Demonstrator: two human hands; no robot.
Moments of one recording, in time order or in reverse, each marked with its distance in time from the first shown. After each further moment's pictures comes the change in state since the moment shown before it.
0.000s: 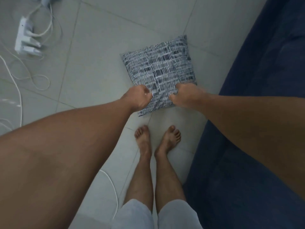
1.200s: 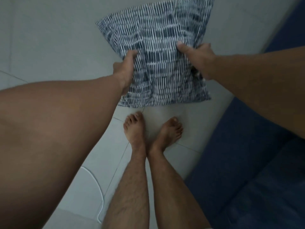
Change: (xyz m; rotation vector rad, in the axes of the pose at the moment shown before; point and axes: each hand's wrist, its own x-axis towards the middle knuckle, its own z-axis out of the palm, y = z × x) left_hand 0.075 -0.075 0.208 -0.787 0.209 -0.711; right_hand 0.207 0.038 0.078 0.854 0.096 0.242
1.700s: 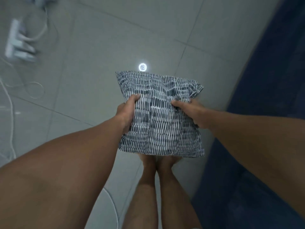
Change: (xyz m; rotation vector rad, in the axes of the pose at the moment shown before) left_hand -0.066 0.118 -0.141 -0.182 -0.262 0.030; right_hand -0.115 0.017 -0.006 0.195 -0.255 0.084
